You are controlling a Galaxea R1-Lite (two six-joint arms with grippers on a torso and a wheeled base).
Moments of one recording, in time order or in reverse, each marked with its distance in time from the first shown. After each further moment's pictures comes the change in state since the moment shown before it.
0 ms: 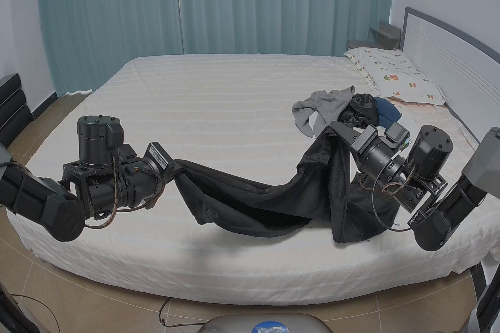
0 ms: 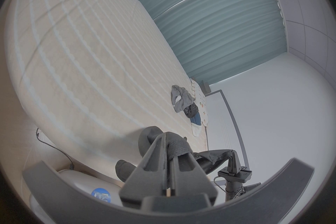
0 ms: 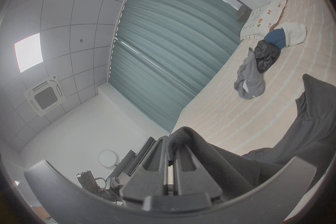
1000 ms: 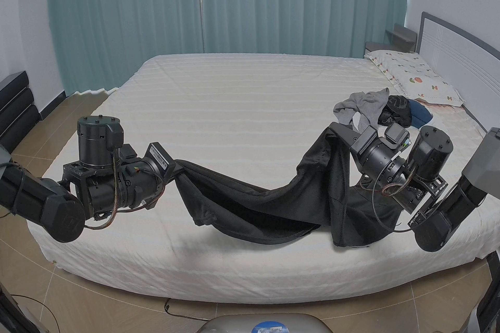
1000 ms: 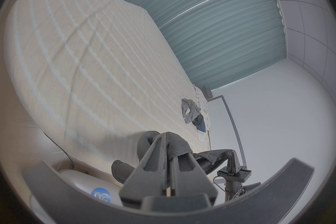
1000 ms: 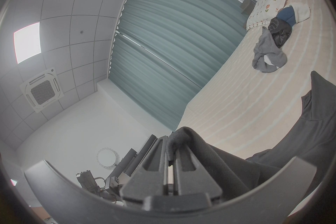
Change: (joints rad) left arm -0.001 -0.005 0.001 -0.004 0.001 0.003; right arm -0.001 -0.004 0.006 -0.003 -0.001 0.000
